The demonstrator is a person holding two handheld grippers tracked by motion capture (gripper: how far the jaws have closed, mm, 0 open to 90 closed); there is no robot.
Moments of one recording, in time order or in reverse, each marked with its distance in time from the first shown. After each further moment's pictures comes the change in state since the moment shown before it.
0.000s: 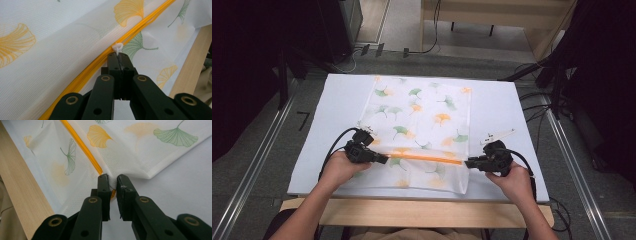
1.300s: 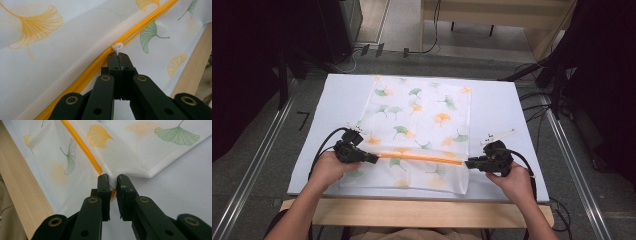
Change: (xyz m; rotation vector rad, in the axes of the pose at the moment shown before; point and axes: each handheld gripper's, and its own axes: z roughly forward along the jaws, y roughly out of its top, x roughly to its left) left arm 0.018 -0.014 -0.018 0.007 0.018 -0.024; right arm -0.001 -0.001 0.000 0.004 0.002 -0.001
